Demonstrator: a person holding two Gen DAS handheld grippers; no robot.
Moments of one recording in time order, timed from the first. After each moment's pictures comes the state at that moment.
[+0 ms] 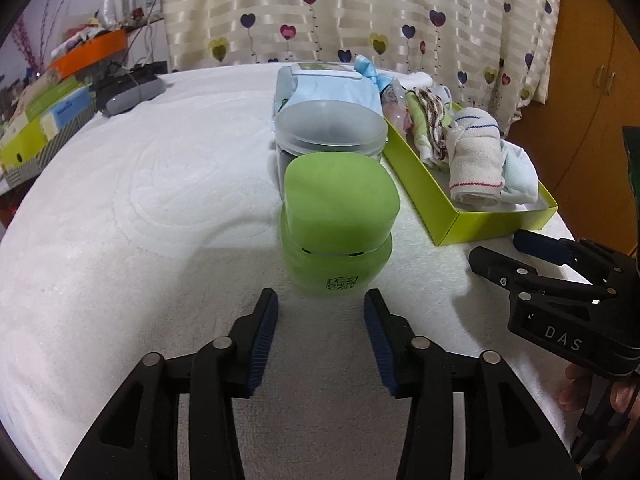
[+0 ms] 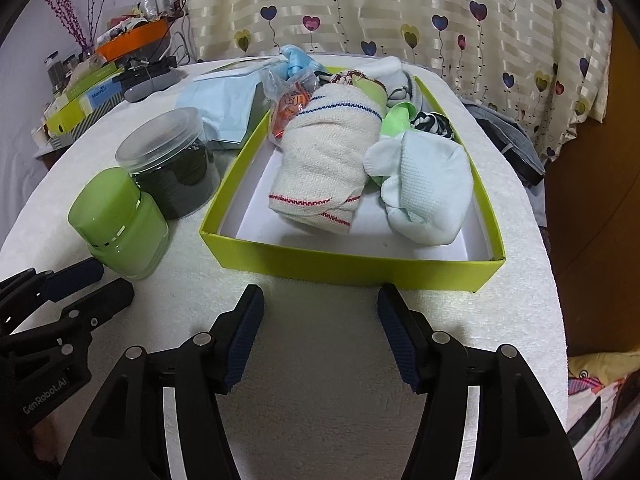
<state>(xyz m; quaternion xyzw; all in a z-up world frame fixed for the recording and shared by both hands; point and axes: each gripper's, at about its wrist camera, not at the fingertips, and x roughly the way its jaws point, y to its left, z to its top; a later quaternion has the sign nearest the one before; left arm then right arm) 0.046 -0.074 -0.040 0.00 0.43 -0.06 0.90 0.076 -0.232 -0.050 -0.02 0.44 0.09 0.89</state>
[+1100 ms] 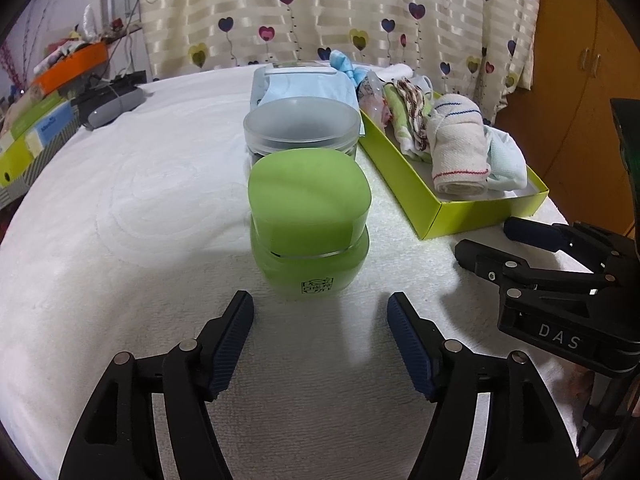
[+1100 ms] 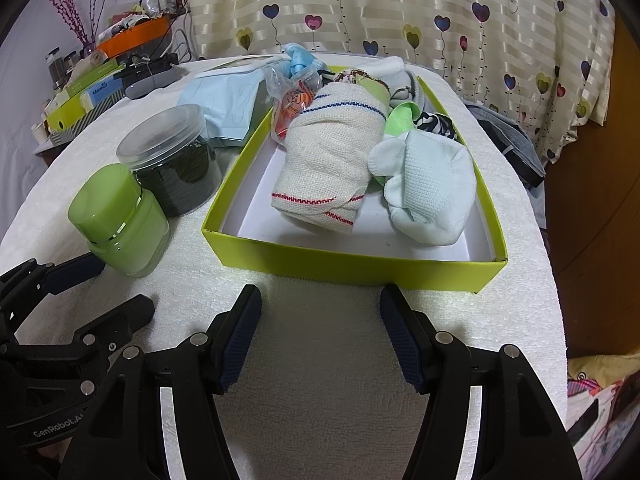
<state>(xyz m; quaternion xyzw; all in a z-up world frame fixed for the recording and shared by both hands) 0.050 -0.083 -0.044 0.02 0.43 -0.08 0.90 0.076 -0.231 -0.050 -0.02 0.44 0.09 0.89</state>
